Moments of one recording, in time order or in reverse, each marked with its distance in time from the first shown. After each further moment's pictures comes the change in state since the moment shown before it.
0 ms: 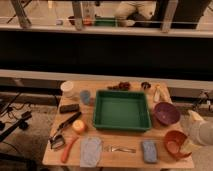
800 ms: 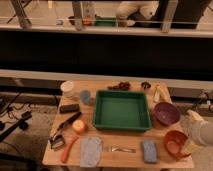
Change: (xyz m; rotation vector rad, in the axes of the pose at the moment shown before) arm -0.002 0.002 -0.006 -0.008 -0.034 -0.030
